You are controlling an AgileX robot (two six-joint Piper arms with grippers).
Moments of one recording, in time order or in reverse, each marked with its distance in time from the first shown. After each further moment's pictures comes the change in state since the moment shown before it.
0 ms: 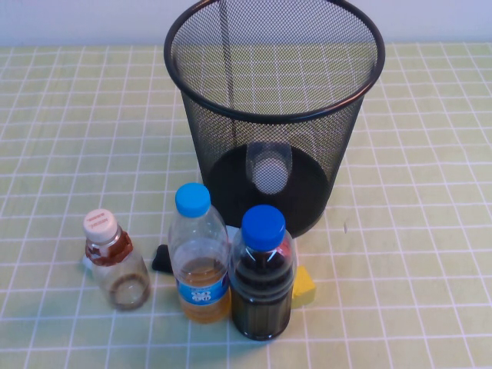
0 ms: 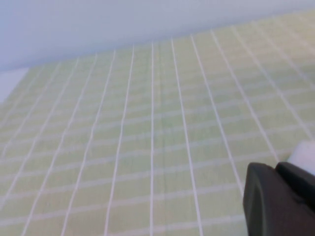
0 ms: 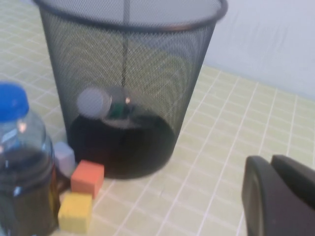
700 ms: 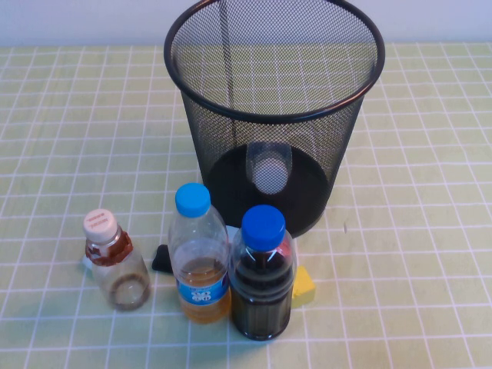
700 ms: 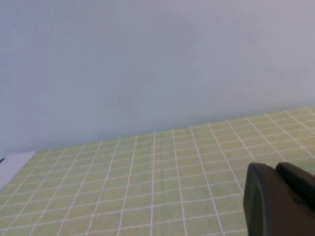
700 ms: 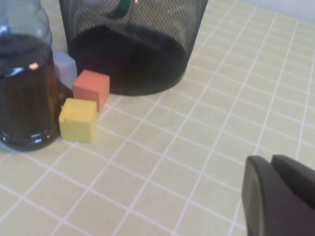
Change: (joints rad) right arm 0.000 -0.230 0.369 0.001 -0.056 0.007; left arm 0.000 0.000 0.000 0.006 -0.259 -0.030
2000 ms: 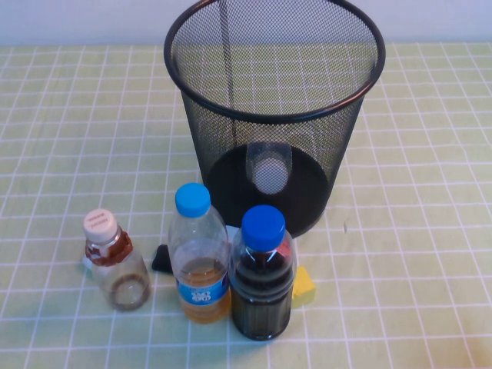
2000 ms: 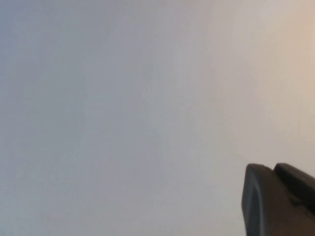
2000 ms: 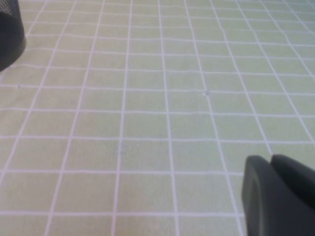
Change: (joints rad) right arm -0.478 -0.235 0.240 0.096 -0.004 0.000; left arm 0.000 0.000 -0.208 0.323 -0.156 -0.689
